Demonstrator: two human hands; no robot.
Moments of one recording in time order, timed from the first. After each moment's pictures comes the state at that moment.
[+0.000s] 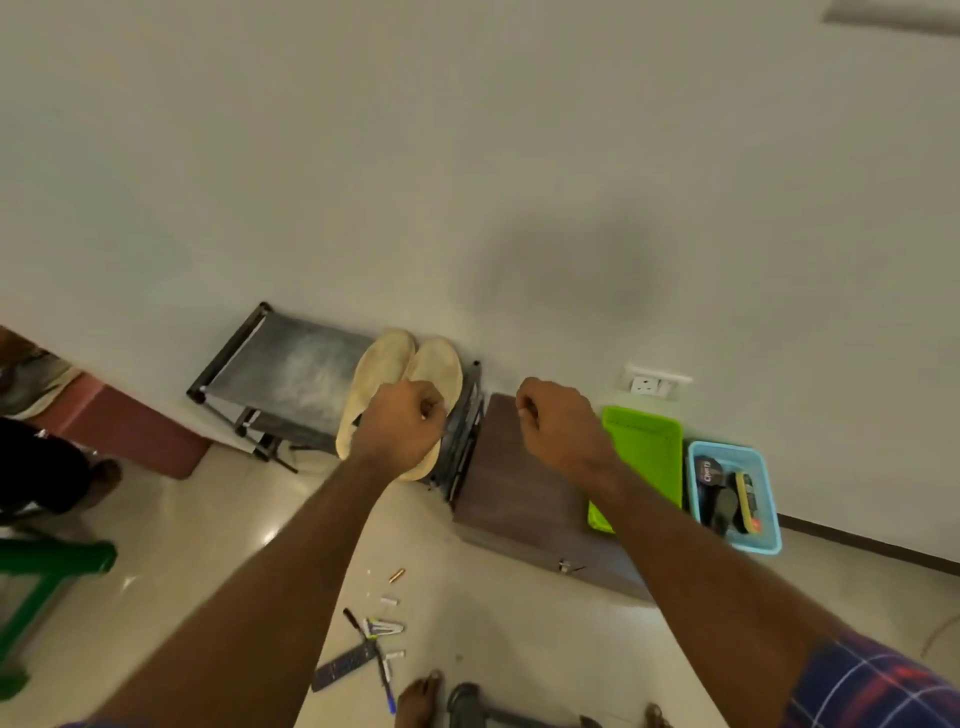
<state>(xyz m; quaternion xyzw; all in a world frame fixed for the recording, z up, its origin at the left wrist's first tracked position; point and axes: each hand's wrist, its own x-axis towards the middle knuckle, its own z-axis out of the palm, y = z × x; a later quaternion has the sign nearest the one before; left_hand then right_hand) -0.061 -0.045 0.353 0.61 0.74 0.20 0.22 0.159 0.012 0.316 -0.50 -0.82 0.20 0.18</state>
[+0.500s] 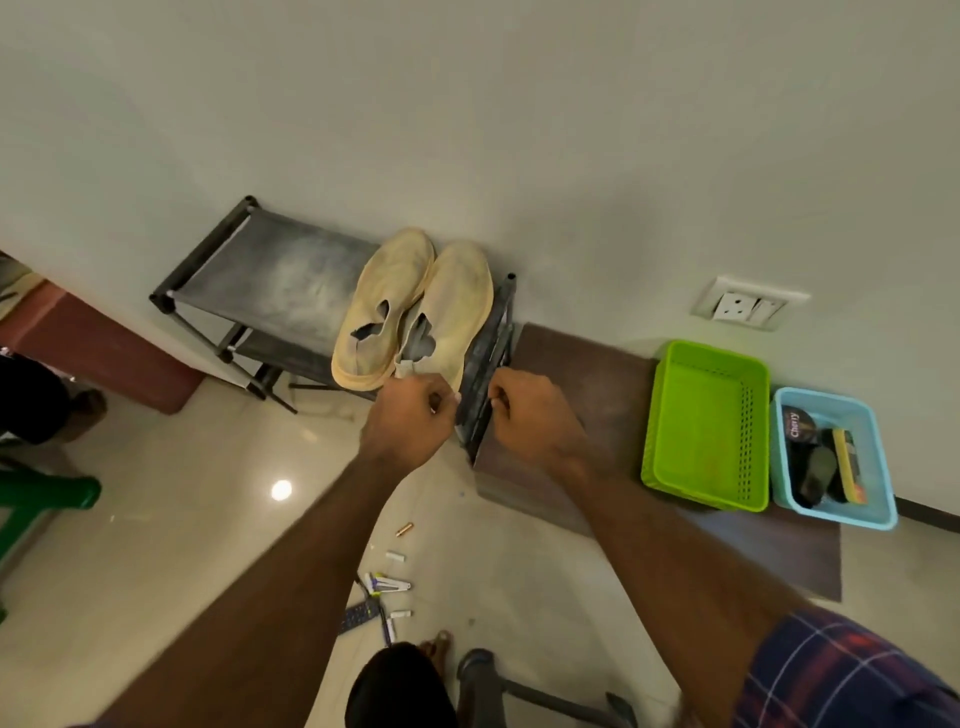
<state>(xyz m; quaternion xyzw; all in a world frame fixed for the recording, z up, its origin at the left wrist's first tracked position) -0.088 -0.079 0.151 0.59 0.75 0.23 0.21 0.085 -0.018 0.122 -0.47 -0.83 0.26 0.16</state>
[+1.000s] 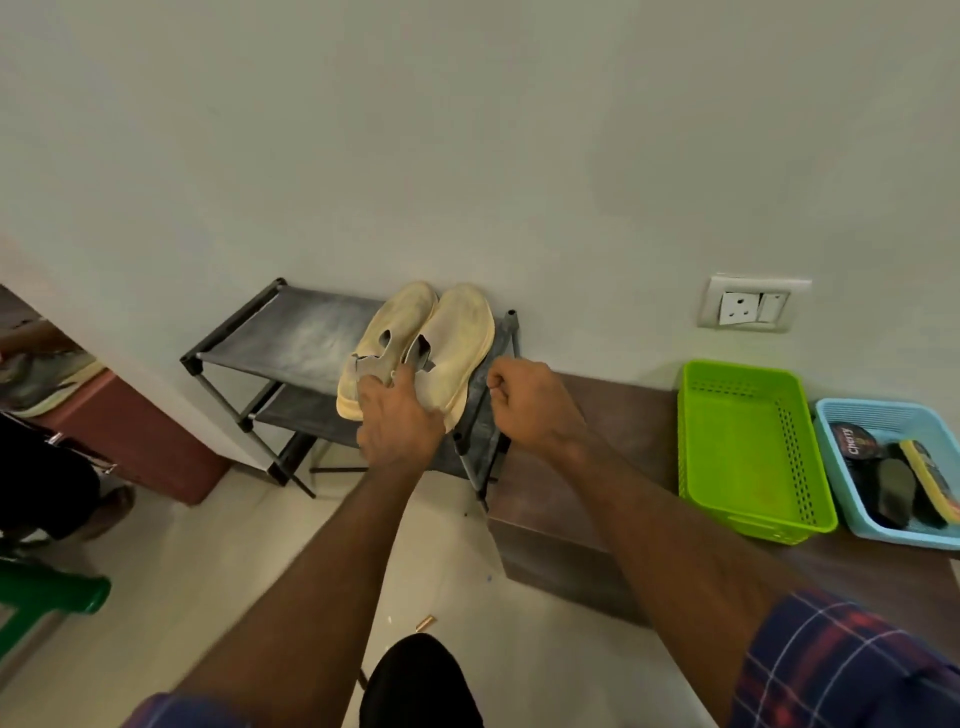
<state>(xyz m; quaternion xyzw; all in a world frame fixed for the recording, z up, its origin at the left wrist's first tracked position) -0.071 -0.075 0.108 0.46 0.86 0.21 0.04 0.086 -0.004 0.084 -0.40 -0.83 0.21 0.33</state>
